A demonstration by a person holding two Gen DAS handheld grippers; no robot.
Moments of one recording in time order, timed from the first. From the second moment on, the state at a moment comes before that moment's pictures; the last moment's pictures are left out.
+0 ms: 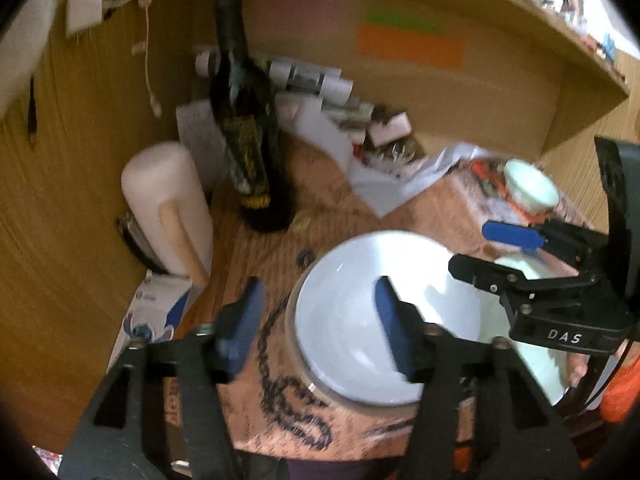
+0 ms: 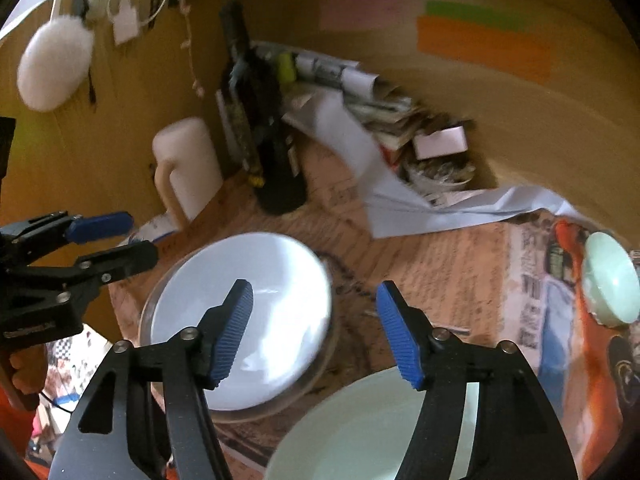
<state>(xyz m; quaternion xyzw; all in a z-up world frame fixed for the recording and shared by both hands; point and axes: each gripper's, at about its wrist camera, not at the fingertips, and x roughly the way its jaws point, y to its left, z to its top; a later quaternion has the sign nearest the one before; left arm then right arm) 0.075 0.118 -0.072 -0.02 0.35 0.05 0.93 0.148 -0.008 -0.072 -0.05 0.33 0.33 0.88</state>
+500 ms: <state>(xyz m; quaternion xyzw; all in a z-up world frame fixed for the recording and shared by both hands) 0.156 0.044 -0.055 -0.01 0.36 -0.02 0.93 0.200 -0.154 -0.054 0.02 0.29 0.16 0.94</state>
